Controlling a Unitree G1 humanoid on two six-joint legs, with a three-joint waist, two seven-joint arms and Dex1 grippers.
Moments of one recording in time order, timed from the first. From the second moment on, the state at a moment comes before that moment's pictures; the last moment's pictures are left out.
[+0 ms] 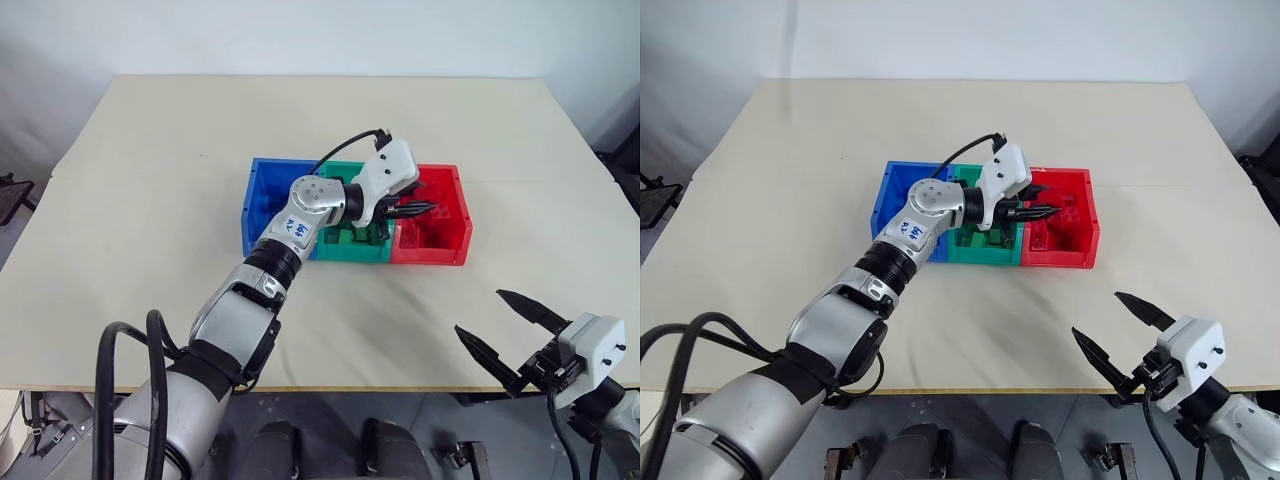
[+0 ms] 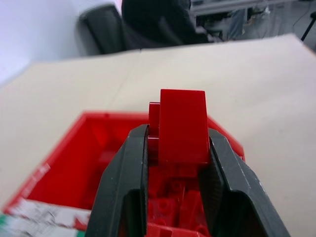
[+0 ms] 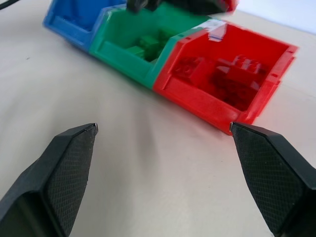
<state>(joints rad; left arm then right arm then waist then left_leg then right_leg) -1.26 -0.01 -0.20 1.07 -0.07 -0.15 -0.79 0.48 -0.52 -0.45 -0.64 0.53 0.13 0.70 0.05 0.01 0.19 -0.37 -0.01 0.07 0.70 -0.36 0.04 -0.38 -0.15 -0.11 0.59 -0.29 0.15</state>
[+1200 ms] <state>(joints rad) -0.05 0.71 0.31 -0.12 -0.29 0.12 -0.98 -0.19 -0.71 -0.16 0.21 0.47 -0.11 1.34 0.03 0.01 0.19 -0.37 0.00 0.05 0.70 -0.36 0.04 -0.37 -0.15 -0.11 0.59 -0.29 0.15</state>
